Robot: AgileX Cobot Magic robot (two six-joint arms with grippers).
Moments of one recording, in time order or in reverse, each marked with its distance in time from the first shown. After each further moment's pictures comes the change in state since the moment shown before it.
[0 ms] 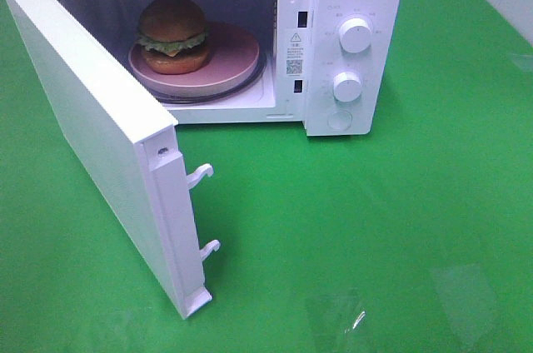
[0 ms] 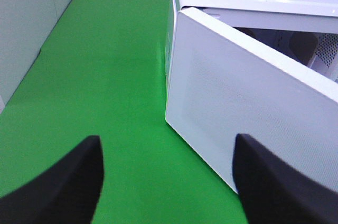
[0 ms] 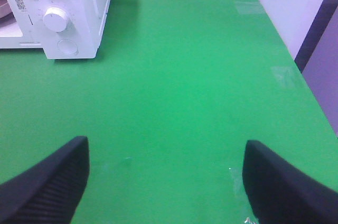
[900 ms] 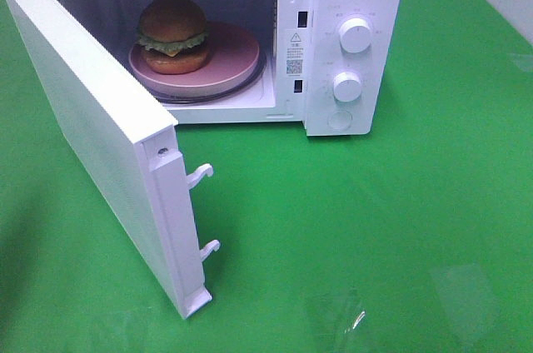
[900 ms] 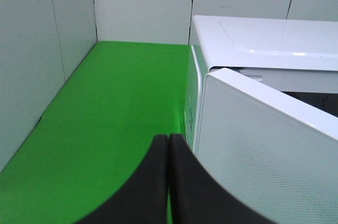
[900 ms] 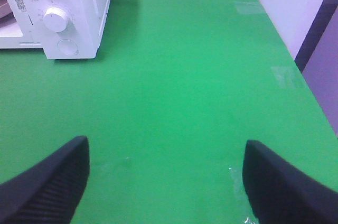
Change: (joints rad) left arm 0.000 0.621 0.244 0.003 -1.094 0.045; right arm 0.000 0.000 0.000 0.000 0.000 -0.001
